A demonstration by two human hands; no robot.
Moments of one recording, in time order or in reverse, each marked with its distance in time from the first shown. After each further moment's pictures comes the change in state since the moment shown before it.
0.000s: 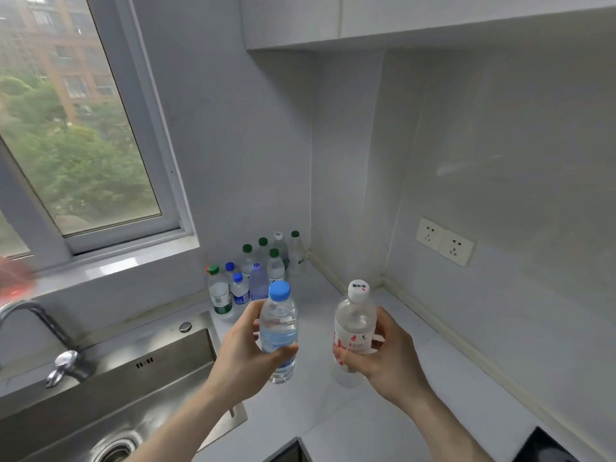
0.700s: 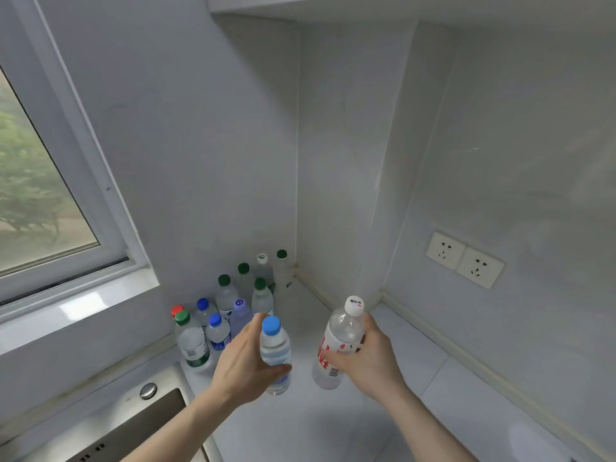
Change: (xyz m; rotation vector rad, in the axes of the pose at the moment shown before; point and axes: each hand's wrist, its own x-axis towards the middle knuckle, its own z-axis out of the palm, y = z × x) left_hand 0.217 -0.117 0.009 0.339 -0.179 0.086; right_hand 0.176 0.044 0.086 -0.077 0.111 0.208
